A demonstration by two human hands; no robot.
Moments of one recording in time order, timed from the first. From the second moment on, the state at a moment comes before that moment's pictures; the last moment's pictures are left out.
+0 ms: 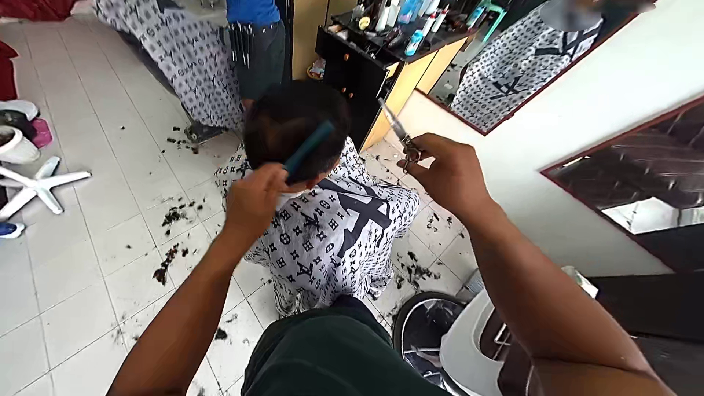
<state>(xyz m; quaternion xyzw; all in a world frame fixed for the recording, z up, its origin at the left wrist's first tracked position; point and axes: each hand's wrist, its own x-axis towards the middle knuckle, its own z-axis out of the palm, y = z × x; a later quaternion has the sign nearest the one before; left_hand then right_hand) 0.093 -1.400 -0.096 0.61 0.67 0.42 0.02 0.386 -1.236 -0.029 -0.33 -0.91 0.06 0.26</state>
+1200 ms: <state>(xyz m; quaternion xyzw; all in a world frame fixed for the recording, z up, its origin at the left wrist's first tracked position) 0.144 -1.397 -0.098 0.58 0.74 0.33 -0.10 0.378 -1.143 -0.070 -0.23 -0.93 0.09 0.27</state>
